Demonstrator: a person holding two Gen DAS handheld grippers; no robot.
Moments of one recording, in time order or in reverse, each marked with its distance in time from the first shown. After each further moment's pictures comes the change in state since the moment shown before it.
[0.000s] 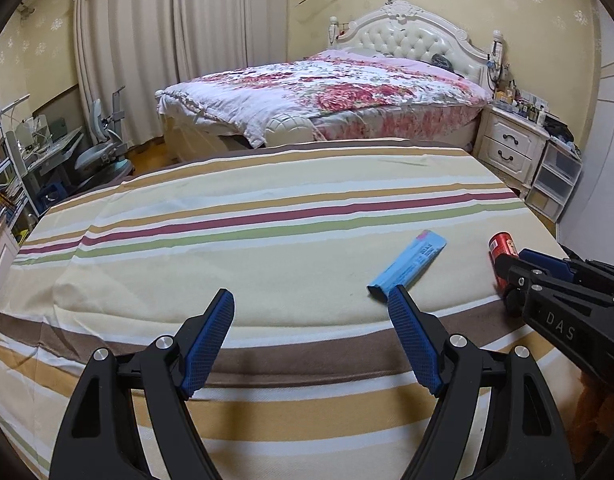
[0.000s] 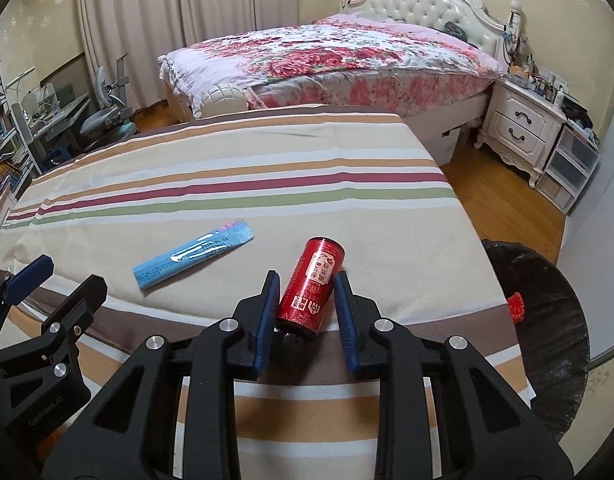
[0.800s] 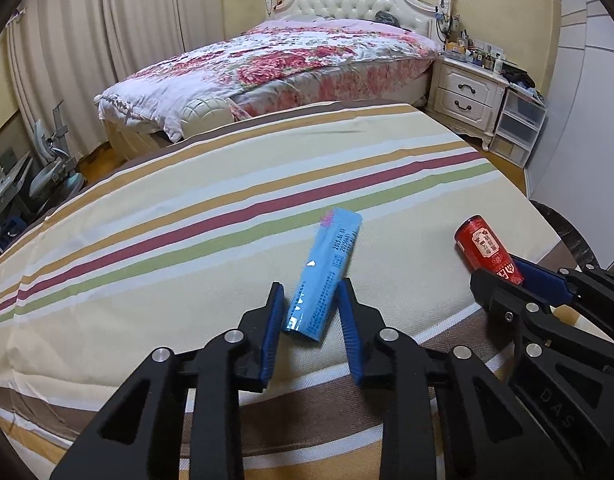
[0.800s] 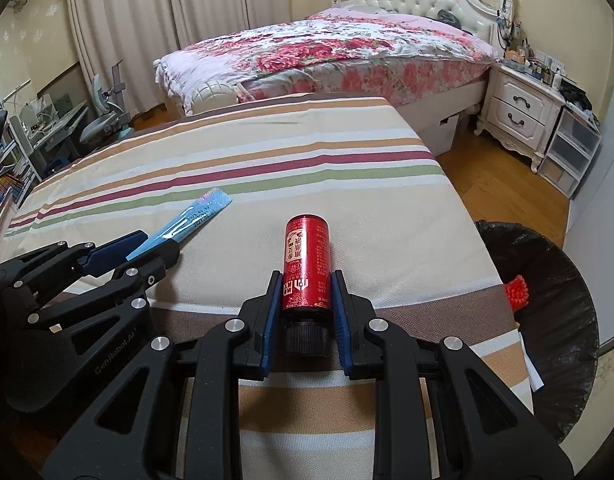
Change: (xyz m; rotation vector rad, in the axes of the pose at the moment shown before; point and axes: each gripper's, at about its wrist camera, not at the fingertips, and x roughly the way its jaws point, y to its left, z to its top) left arm 0.041 -0.050 0.014 0.155 0.120 -0.122; right arm 0.005 -0.013 -0.005 0.044 0.014 0.026
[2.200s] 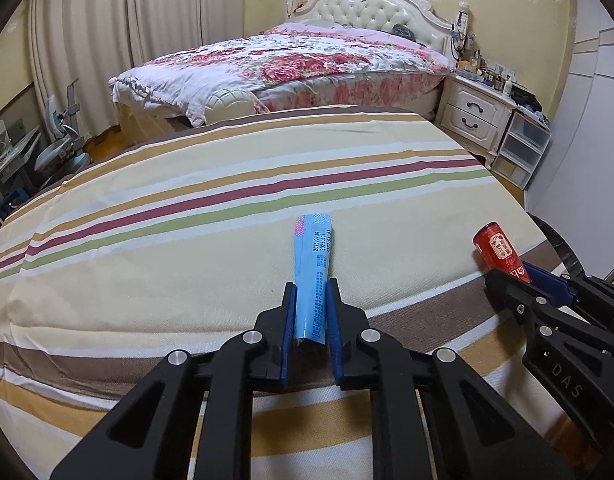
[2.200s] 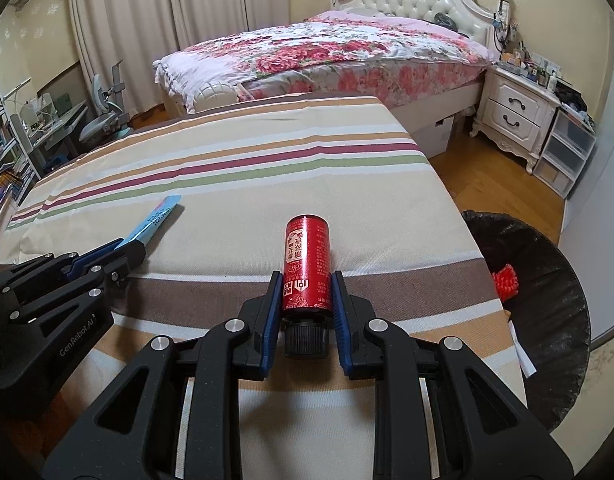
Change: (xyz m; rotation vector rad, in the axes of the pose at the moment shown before) left arm -0.025 0.013 -0.021 -0.094 -0.021 -0.016; right arm -0.019 -0.006 -0.017 -0.006 -0.011 -0.011
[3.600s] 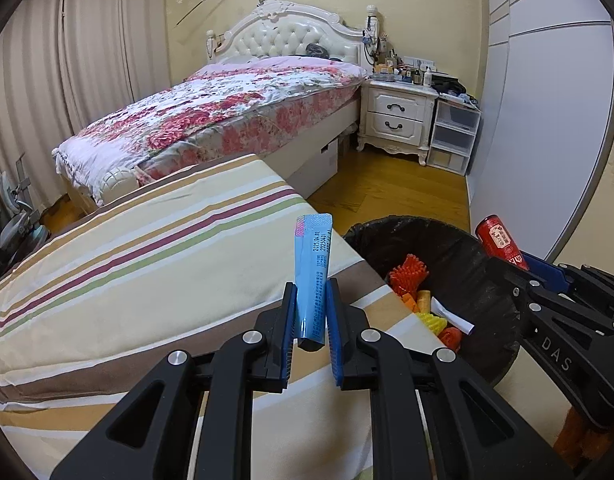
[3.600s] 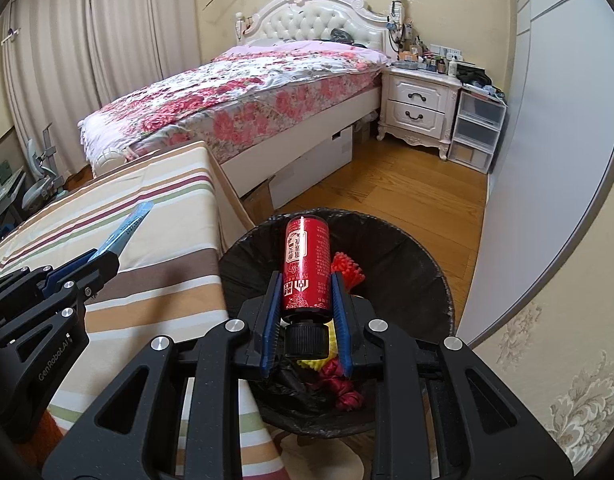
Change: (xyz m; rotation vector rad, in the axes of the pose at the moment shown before) left arm -0.022 -0.161 0.015 0.215 -0.109 -0.129; right arm -0.073 -0.153 -0.034 0.209 -0.123 -0.216
